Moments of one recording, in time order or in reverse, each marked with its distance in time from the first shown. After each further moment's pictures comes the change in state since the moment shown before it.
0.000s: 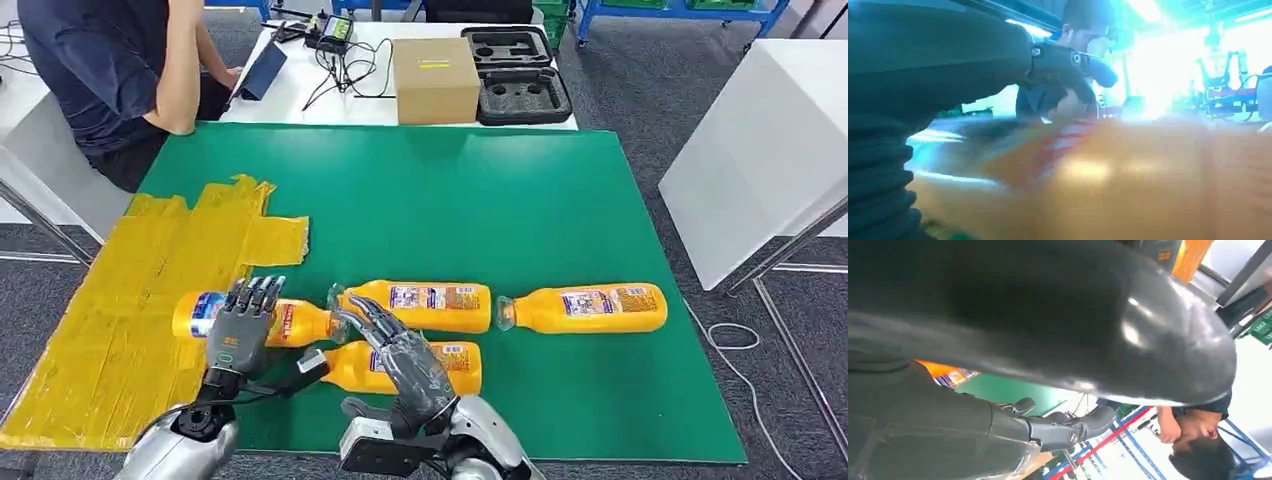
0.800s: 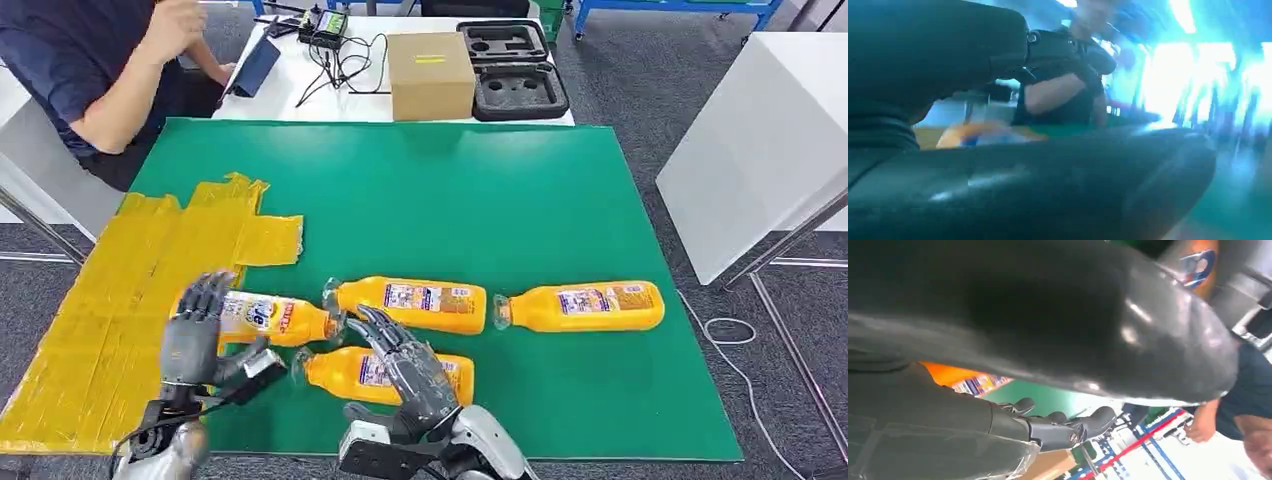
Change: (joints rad) left arm 0.167 -0.090 0.500 -0.329 0.472 0.046 -0.627; right arm 0.050 0.003 -0.011 -0.008 0.091 -0.011 0.076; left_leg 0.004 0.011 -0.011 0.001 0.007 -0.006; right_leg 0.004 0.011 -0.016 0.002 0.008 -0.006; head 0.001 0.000
